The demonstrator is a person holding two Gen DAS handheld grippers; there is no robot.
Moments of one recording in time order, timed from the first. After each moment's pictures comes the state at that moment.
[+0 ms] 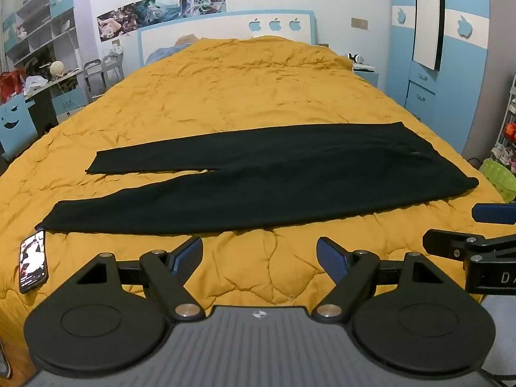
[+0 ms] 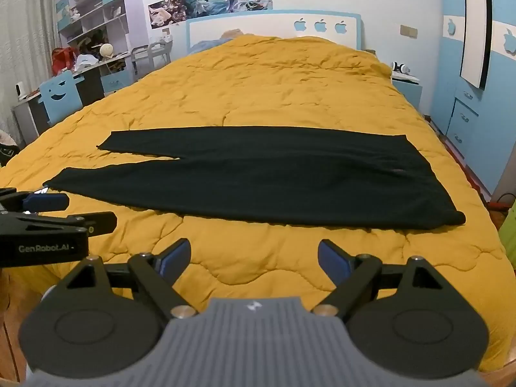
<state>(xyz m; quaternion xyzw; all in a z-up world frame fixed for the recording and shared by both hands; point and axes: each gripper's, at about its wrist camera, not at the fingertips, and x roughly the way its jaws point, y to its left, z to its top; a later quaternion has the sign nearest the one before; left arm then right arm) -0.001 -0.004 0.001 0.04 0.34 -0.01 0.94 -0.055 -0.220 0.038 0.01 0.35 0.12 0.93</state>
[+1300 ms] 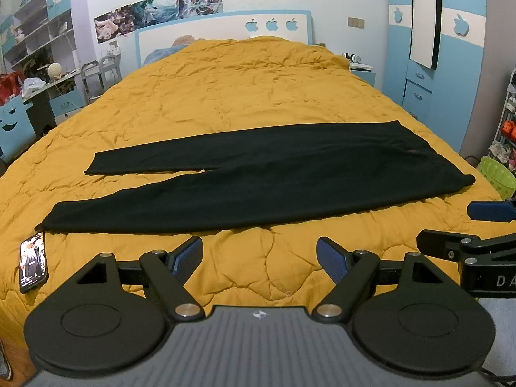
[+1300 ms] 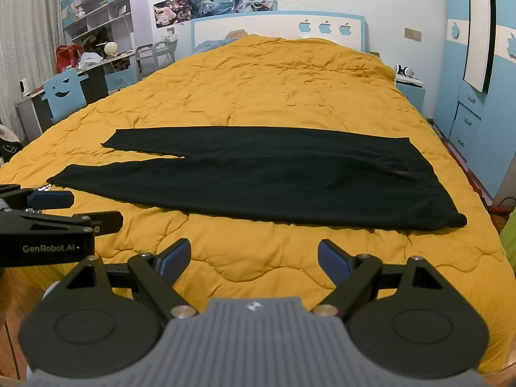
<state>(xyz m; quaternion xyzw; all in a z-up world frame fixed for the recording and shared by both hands) -0.004 -0.018 -0.001 0.04 0.34 -0.02 0.94 -0.057 -0.218 0.036 0.00 0.34 0.13 0.93</state>
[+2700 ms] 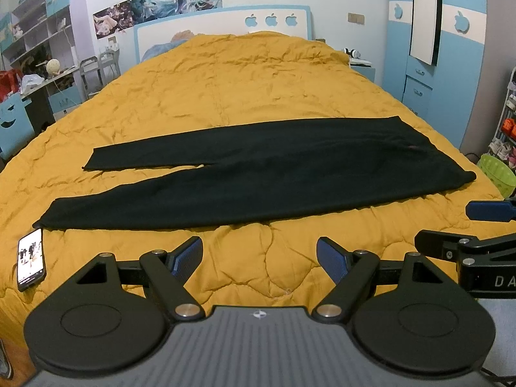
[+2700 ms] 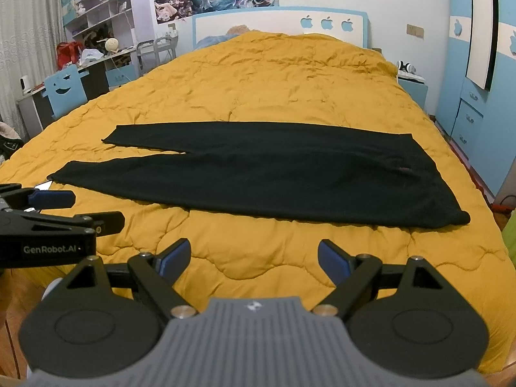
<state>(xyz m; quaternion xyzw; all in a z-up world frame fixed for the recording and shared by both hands) -0.004 -0.026 -0.009 0.04 0.35 -0.02 0.94 -0.055 -0.216 0.035 0.00 0.35 0.13 0.93</state>
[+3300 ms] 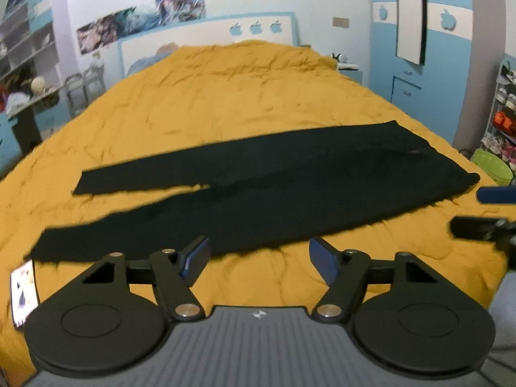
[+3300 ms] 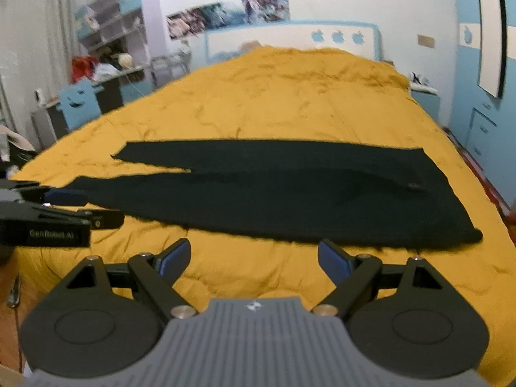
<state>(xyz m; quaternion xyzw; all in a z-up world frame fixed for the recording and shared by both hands) 0.036 0.008 -0.014 0.07 0.33 -0.05 0.94 -0.035 -0.242 0.029 0.02 0.32 0.17 0.93</state>
